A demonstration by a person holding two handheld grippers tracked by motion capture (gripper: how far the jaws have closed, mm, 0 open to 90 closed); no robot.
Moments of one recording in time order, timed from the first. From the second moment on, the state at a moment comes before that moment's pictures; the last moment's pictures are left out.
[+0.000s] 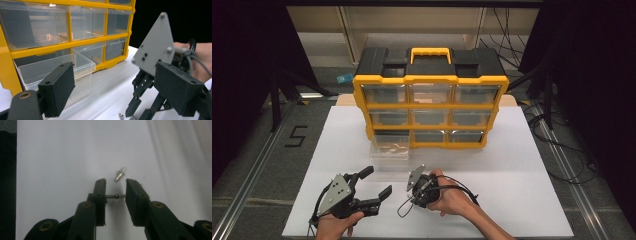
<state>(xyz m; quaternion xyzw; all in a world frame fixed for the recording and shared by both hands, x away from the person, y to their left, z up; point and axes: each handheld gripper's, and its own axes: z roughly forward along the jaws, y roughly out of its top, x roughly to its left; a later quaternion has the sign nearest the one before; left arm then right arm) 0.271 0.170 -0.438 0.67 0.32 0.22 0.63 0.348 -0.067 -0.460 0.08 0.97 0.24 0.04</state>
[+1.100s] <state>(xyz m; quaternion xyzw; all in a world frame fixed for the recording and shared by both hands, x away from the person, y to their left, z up) 0.273 0.171 -0.439 0.67 0.32 0.22 0.63 0.383 -0.068 -0.386 0.11 0.92 0.36 0.13</state>
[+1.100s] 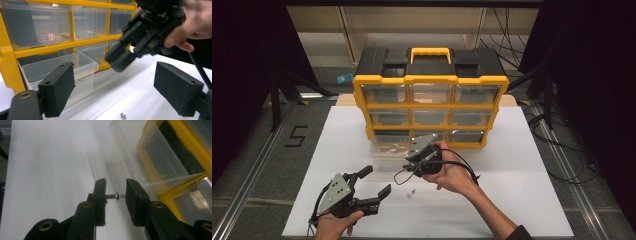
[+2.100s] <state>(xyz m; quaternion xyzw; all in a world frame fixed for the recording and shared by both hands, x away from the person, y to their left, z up) 0.273 0.171 -0.439 0.67 0.32 0.23 0.63 0.429 -0.022 -0.371 0.13 0.91 0.35 0.15</state>
